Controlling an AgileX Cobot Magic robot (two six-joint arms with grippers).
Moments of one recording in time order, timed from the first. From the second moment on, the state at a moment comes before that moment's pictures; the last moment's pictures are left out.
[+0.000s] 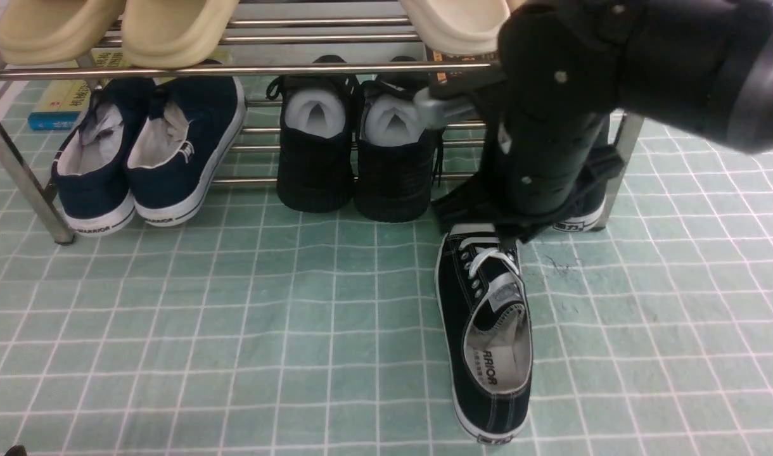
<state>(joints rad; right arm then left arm) 0.68 1.83 -1.68 -0.17 1.22 0.48 0.01 -0.01 0.02 0.16 0.39 -0.10</state>
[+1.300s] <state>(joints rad) 0.50 1.86 -1.69 -0.20 0.92 0.43 0.01 -0.01 0.02 0.16 0.39 -0.10</state>
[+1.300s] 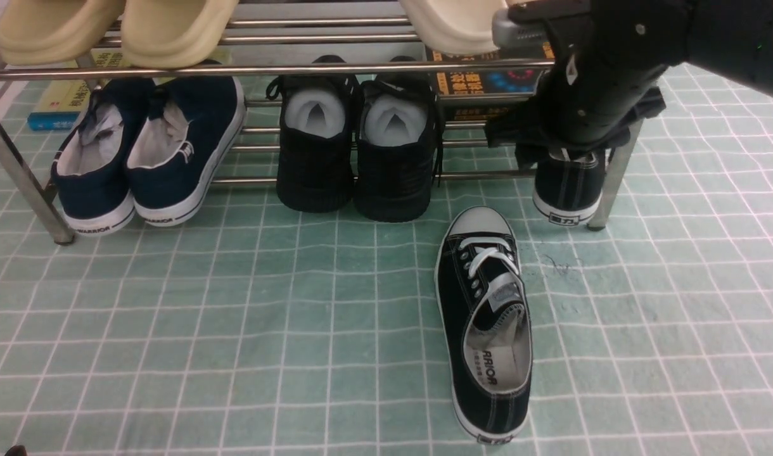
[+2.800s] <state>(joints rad) 0.55 1.57 -1.28 0.04 1.22 0.22 0.01 -0.01 0.02 0.16 0.39 -0.10</state>
